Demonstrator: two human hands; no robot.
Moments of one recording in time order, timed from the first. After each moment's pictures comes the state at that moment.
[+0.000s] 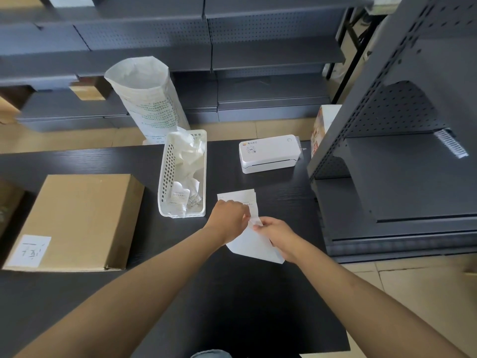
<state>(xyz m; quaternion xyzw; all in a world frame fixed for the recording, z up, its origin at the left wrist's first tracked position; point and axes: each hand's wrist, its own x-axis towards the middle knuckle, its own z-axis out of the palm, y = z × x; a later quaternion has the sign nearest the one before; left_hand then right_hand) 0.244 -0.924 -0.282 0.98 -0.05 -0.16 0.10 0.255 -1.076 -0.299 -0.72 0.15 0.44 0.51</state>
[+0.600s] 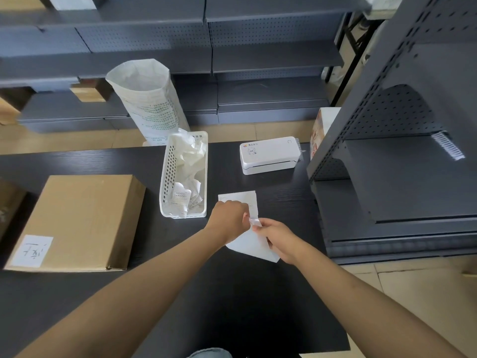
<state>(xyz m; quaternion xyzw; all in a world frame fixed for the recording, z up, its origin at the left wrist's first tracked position) 0.240 -0.926 -0.276 0.98 -0.01 -0.14 0.13 0.252 -1.074 -0.300 -0.71 0.15 0.44 0.53</state>
